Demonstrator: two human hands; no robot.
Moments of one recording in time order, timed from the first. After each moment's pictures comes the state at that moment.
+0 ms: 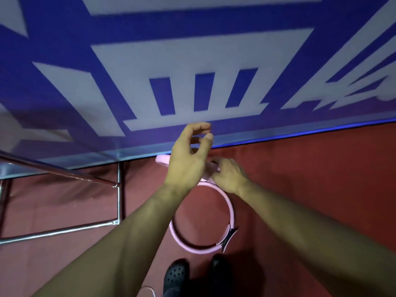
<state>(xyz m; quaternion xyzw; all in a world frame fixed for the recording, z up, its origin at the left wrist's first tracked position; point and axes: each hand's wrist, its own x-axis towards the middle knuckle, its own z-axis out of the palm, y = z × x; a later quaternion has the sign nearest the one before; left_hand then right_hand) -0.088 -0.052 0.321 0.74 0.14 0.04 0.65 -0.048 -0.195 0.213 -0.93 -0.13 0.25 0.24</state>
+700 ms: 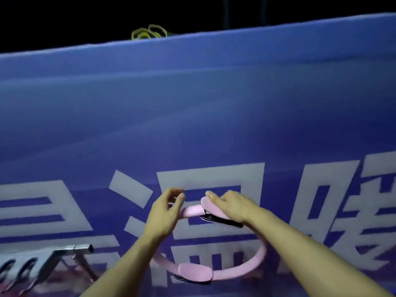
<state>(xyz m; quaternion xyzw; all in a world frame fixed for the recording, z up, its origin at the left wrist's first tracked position) -0.087 0.010 0.787 0.87 0.10 0.21 0.44 0.010 -0.199 0.803 -0.94 -0.25 0.09 0.21</state>
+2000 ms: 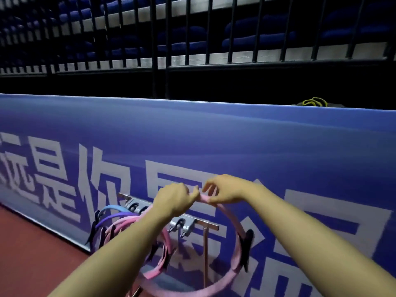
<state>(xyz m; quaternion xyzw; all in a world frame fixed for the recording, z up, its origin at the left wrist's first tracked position) -0.460 0.265 0.918 0.93 0.28 0.23 0.02 -0.332 0.119 0.981 -0.80 -0.59 0.06 0.08</state>
